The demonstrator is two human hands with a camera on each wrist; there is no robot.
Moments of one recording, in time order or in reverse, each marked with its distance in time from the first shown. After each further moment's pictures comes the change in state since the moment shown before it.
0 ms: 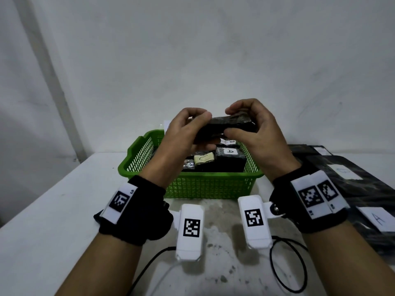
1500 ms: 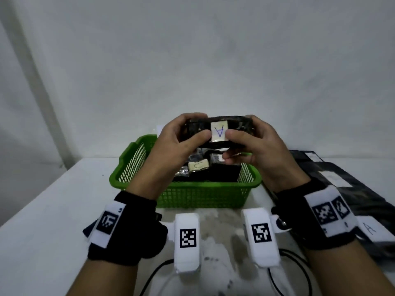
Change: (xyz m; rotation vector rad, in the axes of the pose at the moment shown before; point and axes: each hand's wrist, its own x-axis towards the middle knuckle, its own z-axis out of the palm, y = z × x) left_hand 0.003 0.003 -0.010 0.095 -0.044 0.120; right_hand 0.000 -0.017 -0.001 0.212 -0.015 0.294
